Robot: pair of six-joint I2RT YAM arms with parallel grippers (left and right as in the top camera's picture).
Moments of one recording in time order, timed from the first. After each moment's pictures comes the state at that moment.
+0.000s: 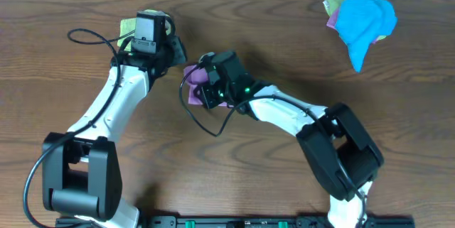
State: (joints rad) left arm -0.17 1.73 1.23 -0.37 0.11 -0.48; right arm 0.68 2.01 1.22 -0.06 -0.33 0.29
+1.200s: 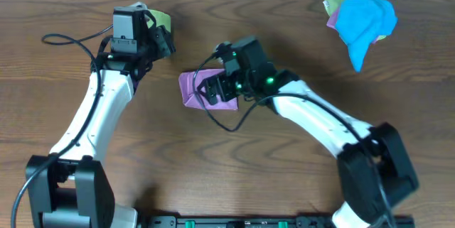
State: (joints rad) left arm -0.10 1.63 1.23 -0.39 0.10 -0.48; right arm 0.57 1.79 1.23 -0.31 -0.37 0.23
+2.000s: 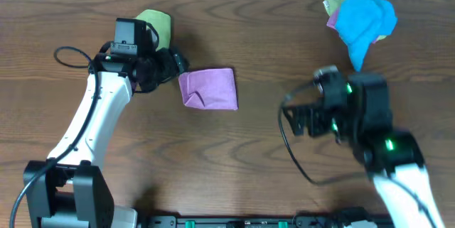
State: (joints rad) left arm -0.10 1.61 1.23 -0.69 0.37 -0.57; right arm 0.16 0.98 0.85 -0.74 -0.33 0.06
